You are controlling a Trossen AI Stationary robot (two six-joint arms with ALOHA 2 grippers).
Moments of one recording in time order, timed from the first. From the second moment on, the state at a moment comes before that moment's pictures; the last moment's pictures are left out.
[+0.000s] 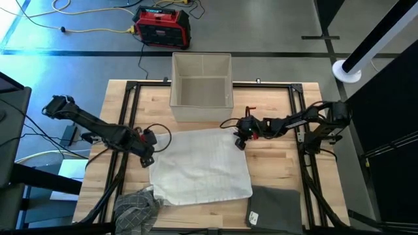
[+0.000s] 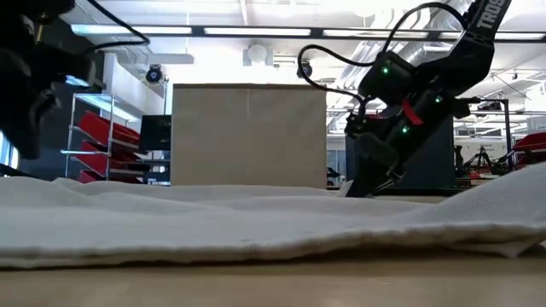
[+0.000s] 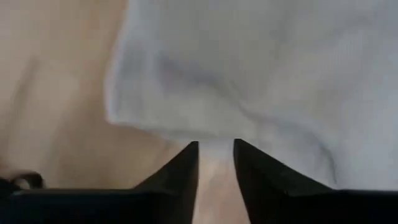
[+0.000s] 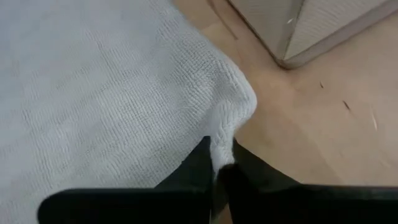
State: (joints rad) left arm -0.37 0.98 0.58 -1.00 -0.29 -0.83; right arm -0.16 1.65 0.54 0.21 0.09 0.29
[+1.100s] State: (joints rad) left arm 0.08 1.02 0.35 -0.63 -0.25 -0.80; right arm -0.12 1.60 0.53 0.16 0.08 0.34
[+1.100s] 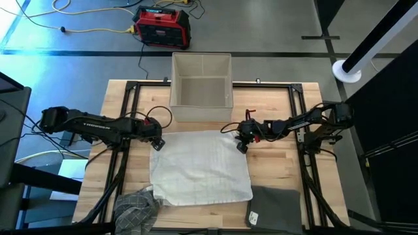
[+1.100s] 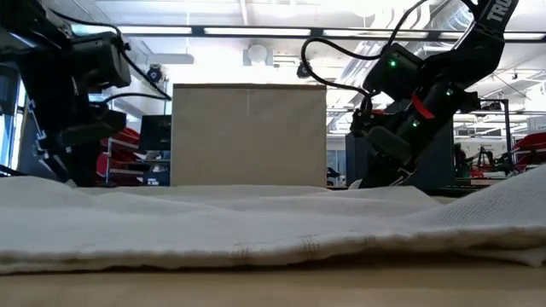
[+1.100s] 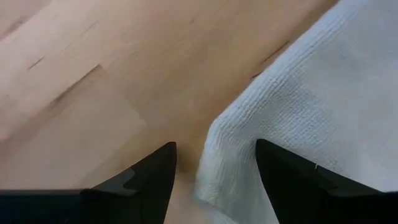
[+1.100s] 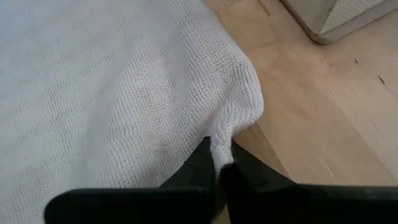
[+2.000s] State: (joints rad) left arm 0.13 1.06 0.71 -0.58 -0.27 -0.52; right arm 0.00 0.96 0.56 -0.23 0.42 0.38
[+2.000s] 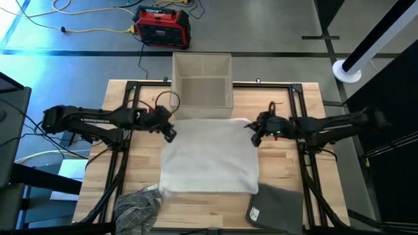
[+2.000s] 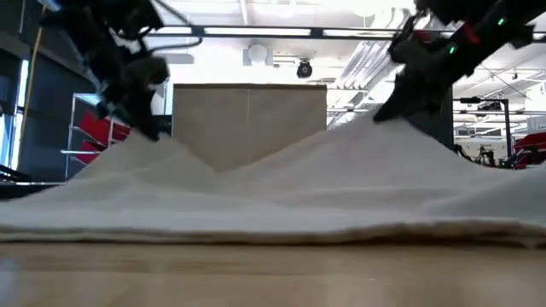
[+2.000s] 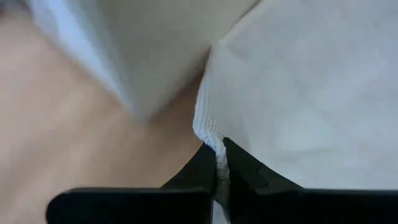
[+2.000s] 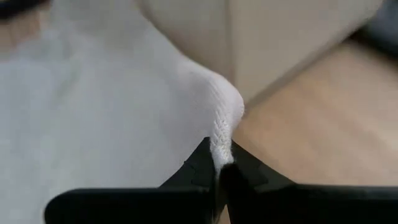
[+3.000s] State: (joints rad) left arm -0.12 1.19 0.83 -0.82 -0.15 -0.26; right arm 0.22 1.02 0.71 -0.72 0.15 0.45
